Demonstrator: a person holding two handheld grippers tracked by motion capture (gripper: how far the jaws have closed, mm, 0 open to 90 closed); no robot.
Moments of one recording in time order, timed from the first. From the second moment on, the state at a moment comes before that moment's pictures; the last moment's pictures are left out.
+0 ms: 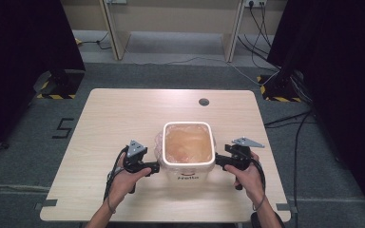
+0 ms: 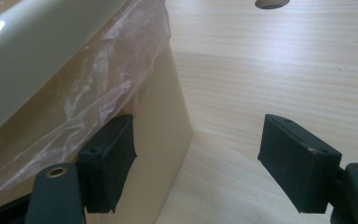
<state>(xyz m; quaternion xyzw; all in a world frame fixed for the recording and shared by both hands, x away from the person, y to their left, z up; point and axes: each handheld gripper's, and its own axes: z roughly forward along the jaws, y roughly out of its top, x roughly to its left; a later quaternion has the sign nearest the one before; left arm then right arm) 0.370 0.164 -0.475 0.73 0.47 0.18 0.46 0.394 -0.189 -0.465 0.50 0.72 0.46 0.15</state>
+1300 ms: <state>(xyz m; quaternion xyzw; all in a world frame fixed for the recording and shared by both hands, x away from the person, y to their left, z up) 0.387 0.183 -0.488 0.70 0.51 0.19 0.46 0.405 -0.161 -0.469 0.51 0.71 0.47 0.13</state>
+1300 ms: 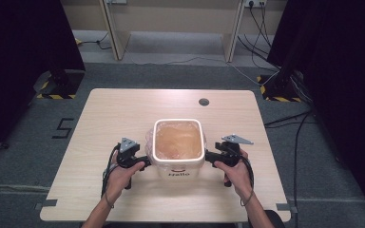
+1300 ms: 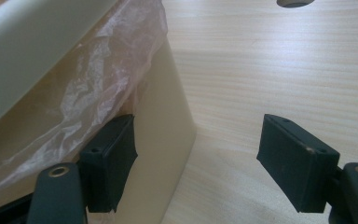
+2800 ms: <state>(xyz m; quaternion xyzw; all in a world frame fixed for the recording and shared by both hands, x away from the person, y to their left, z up) 0.317 0.238 -0.512 0.74 0.50 0.16 0.41 0.404 -0.209 -0.456 0.51 0.69 0.48 0.14</state>
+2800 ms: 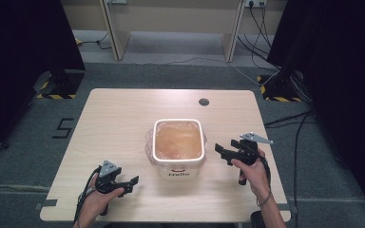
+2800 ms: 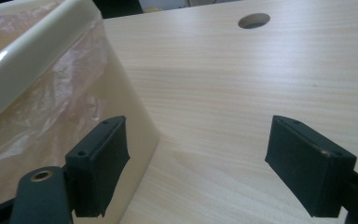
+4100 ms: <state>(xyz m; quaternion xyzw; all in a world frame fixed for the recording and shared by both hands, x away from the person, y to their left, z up) 0.312 0.230 -0.524 0.78 0.48 0.21 0.35 0.415 -0.176 -0.396 0.43 0.70 0.53 0.18</state>
